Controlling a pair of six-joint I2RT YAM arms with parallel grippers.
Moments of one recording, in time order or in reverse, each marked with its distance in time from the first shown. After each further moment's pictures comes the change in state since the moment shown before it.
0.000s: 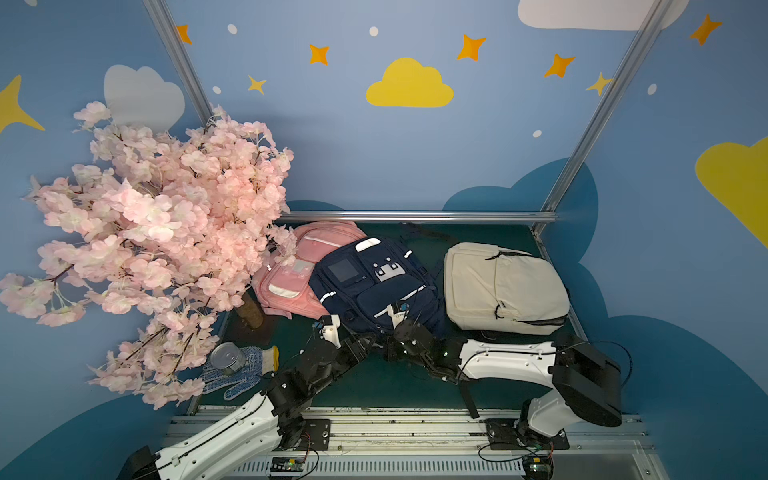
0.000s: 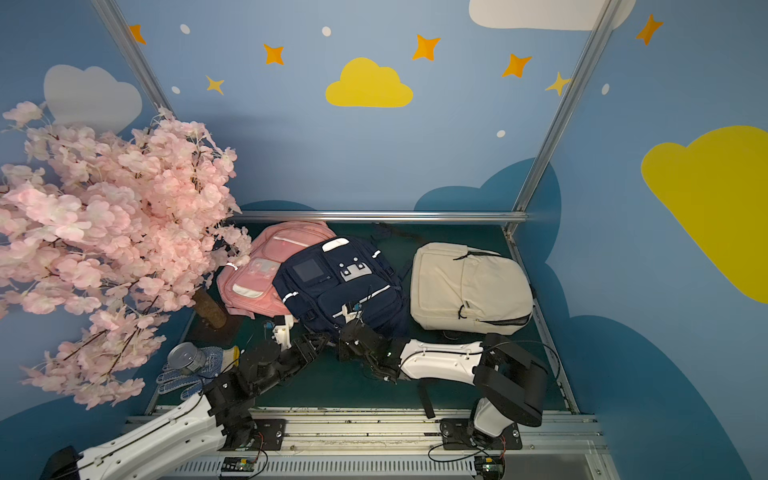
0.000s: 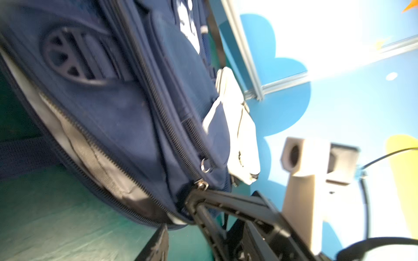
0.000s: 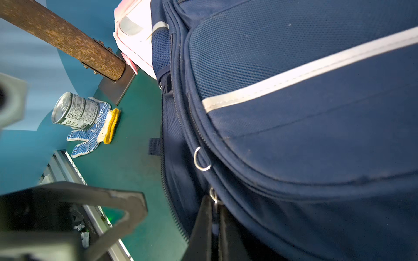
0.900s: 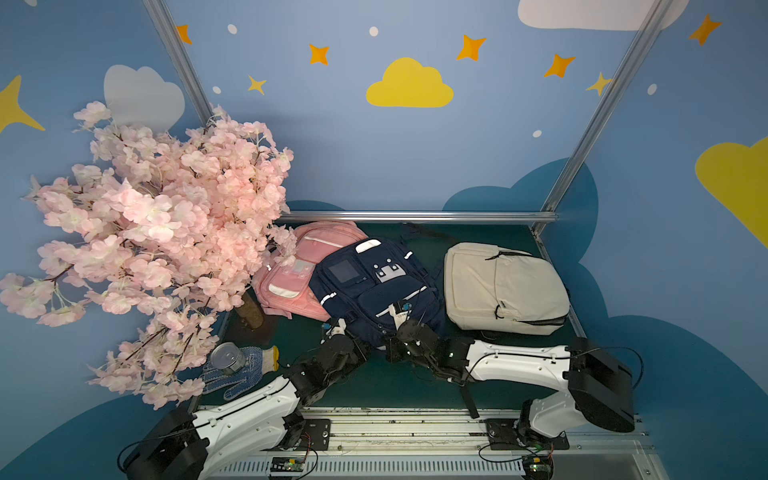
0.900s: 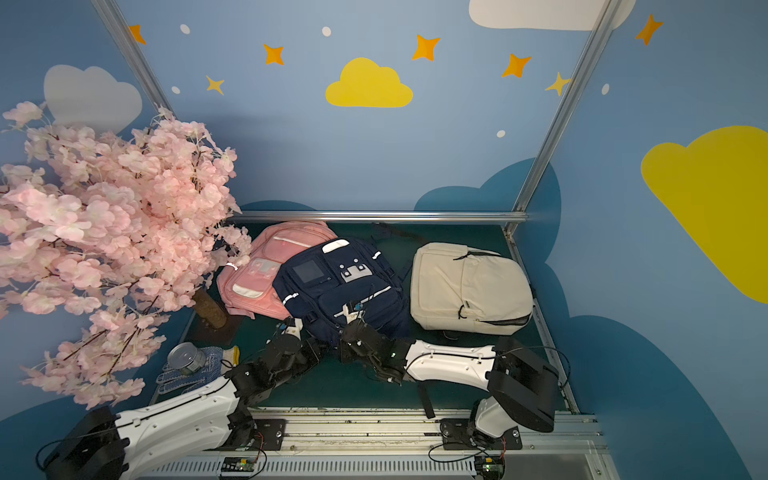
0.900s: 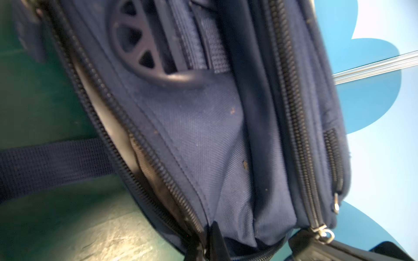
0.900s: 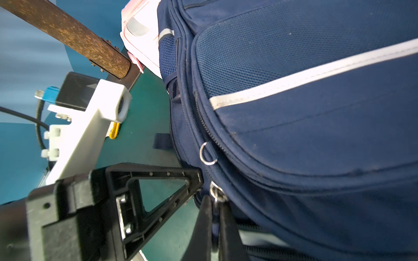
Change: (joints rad) left arm 0.034 0.302 0.004 0.050 -0.001 0.024; right arm 0.010 -0.064 0.003 -0.073 0.001 -0.018
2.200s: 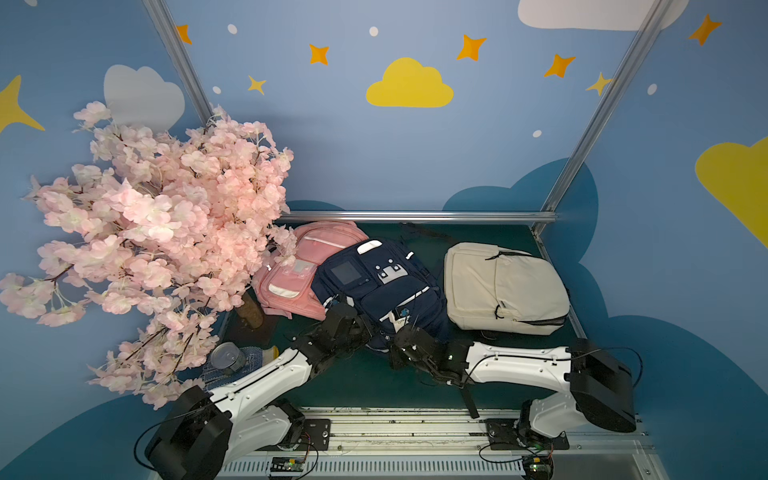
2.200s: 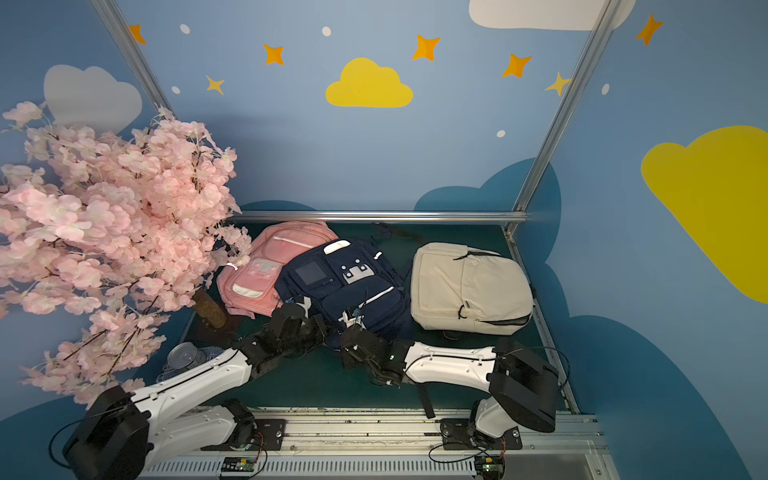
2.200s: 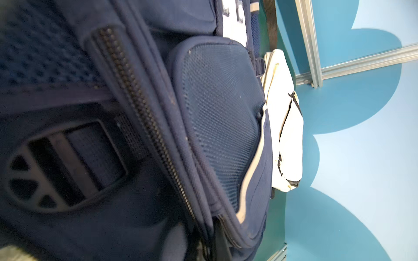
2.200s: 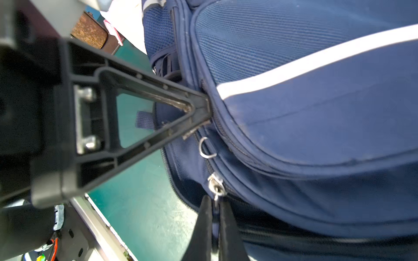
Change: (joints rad) left arm 0.178 0.189 0.255 -0.090 0.224 0.105; right arm 0.038 -0.016 0.006 -0.126 0.052 -0.036
